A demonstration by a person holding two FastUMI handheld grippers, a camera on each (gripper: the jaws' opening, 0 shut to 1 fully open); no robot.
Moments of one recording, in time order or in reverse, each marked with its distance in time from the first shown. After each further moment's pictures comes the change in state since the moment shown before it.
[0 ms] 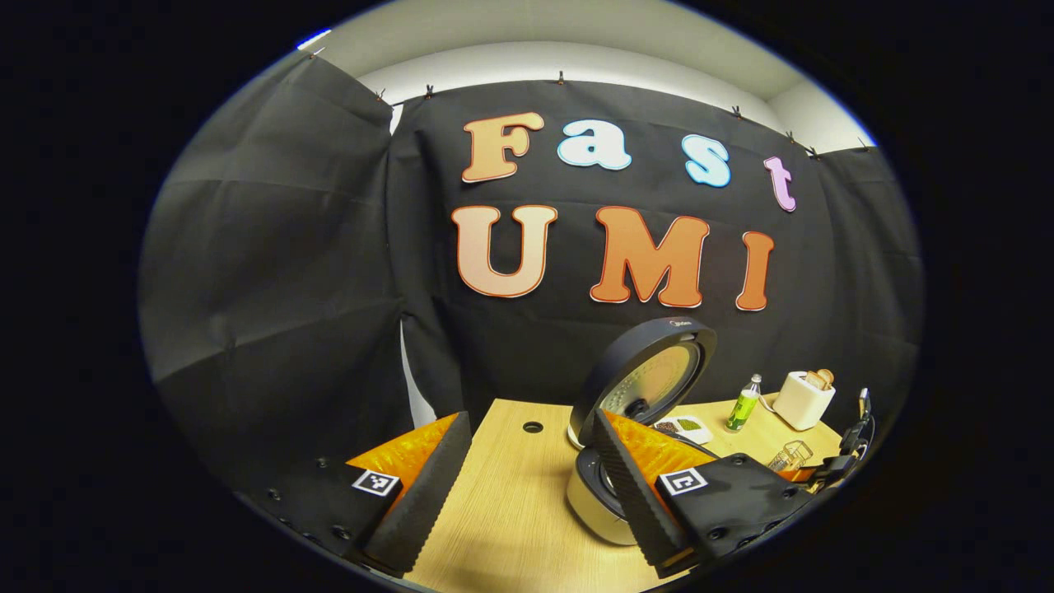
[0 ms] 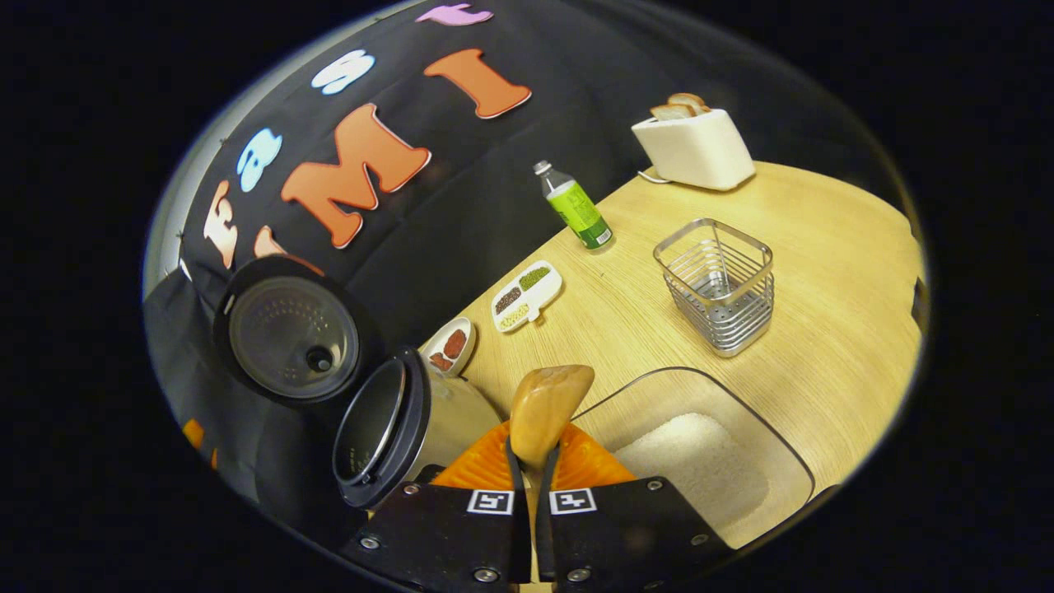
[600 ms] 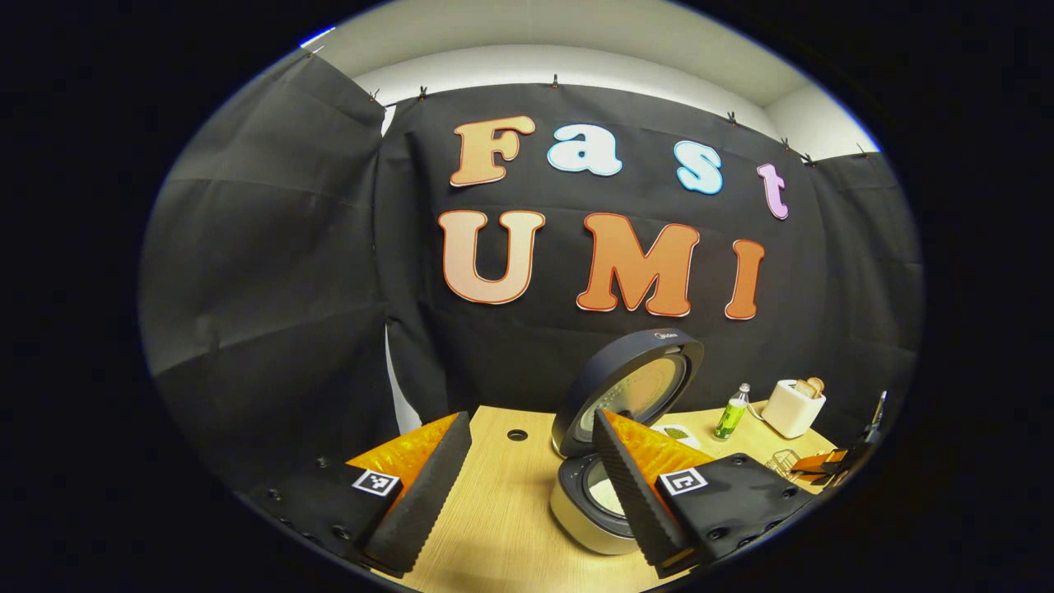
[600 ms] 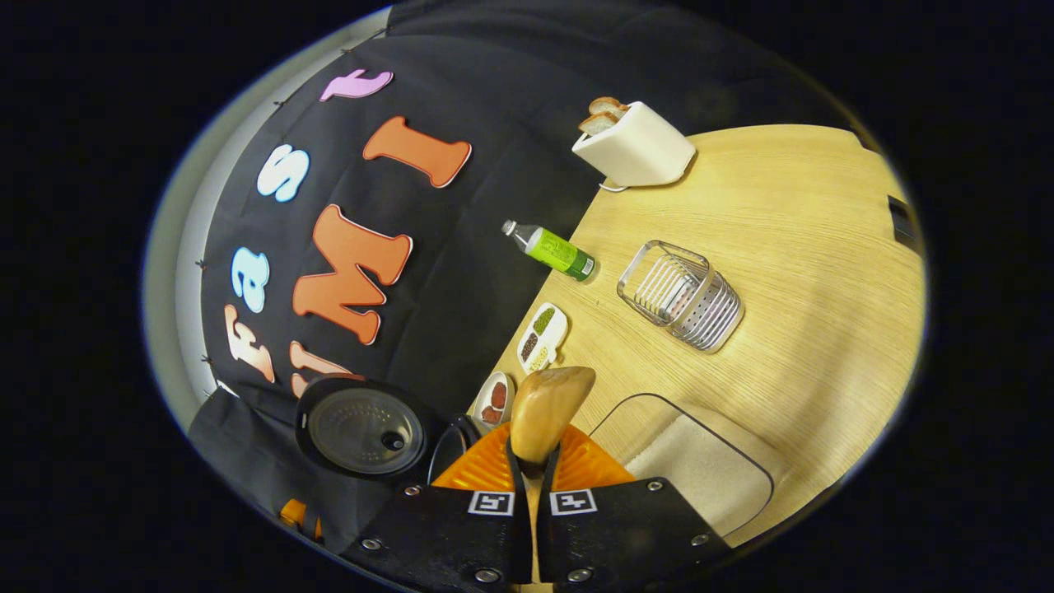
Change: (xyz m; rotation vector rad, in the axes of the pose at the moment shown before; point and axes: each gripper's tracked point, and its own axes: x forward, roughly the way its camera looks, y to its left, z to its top) left arm 0.014 -0.019 0.009 -0.010 -0.021 -0.043; right arm -0.047 -0.001 0.056 0.327 -0.090 0.100
